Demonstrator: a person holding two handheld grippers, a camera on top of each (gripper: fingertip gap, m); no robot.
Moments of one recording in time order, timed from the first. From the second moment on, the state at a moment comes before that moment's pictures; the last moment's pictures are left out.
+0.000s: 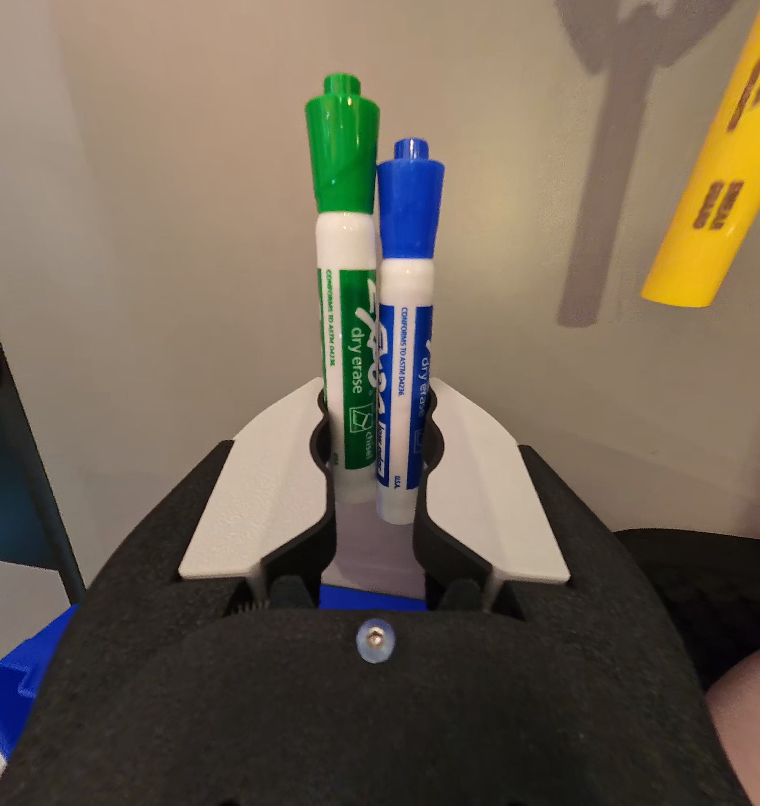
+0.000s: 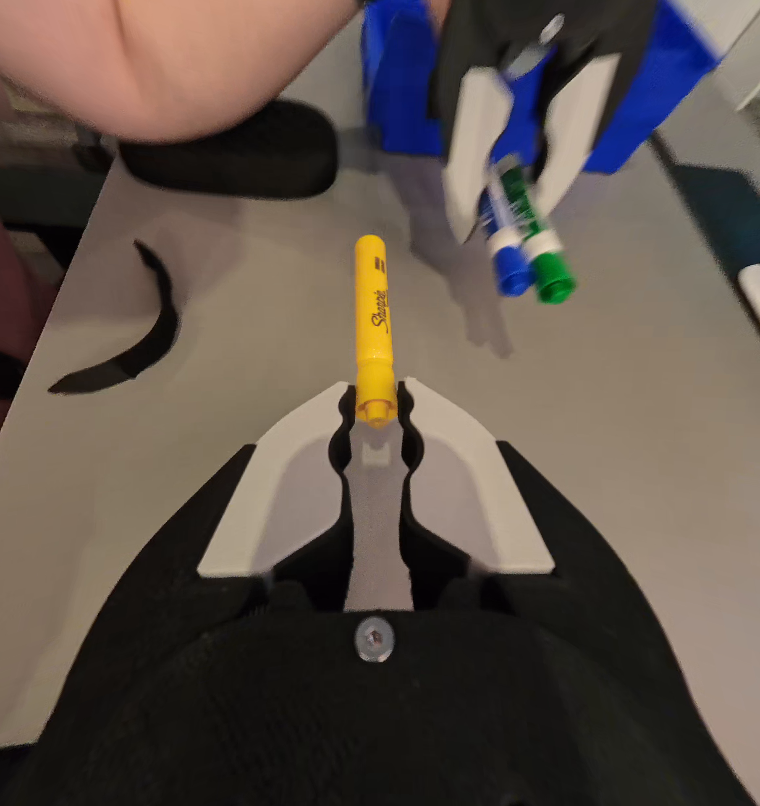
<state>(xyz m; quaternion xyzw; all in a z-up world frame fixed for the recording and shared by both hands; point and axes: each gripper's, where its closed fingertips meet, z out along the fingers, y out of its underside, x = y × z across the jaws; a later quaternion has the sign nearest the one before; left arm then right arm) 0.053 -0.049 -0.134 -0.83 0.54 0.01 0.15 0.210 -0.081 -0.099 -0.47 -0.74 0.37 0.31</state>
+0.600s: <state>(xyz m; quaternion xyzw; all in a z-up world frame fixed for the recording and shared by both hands) 0.059 -0.053 -0.137 -0.83 0.54 0.00 0.13 0.124 -0.032 -0.073 -0.46 -0.74 0.34 0.35</state>
